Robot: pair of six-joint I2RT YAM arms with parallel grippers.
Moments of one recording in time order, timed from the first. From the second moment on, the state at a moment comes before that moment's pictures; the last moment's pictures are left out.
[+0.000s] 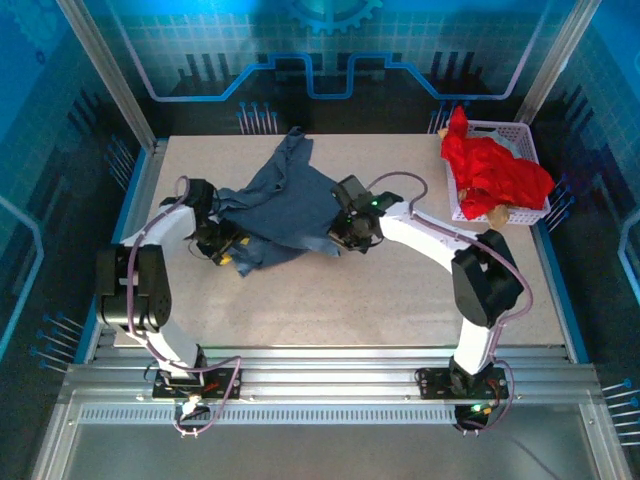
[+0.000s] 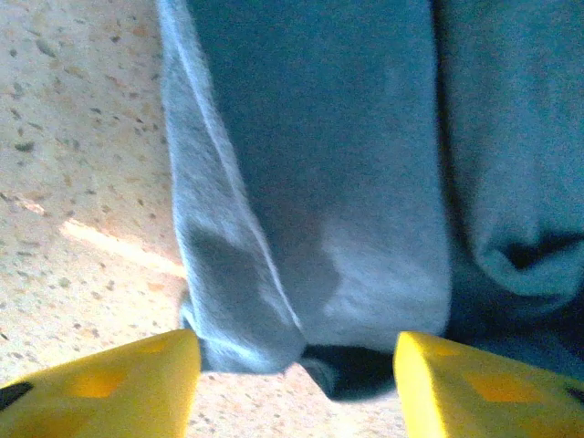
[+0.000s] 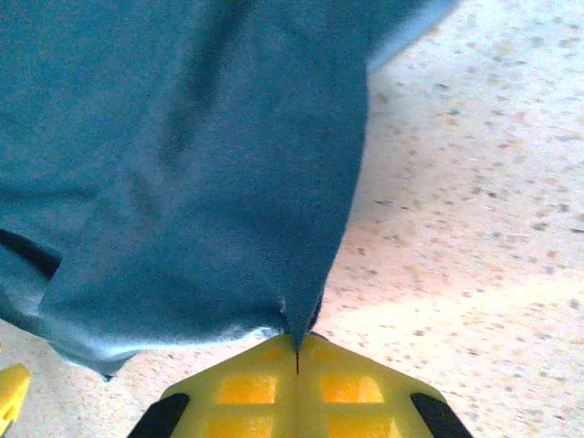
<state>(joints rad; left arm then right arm) 0.05 1.68 1.09 -0.79 0.31 -0.75 0.64 1.80 1.36 -0.71 -0.07 1.13</state>
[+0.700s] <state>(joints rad) 0.05 1.53 0.96 -0.75 0.26 -0.75 0.48 1.51 0.97 -0.82 -0.03 1.03</state>
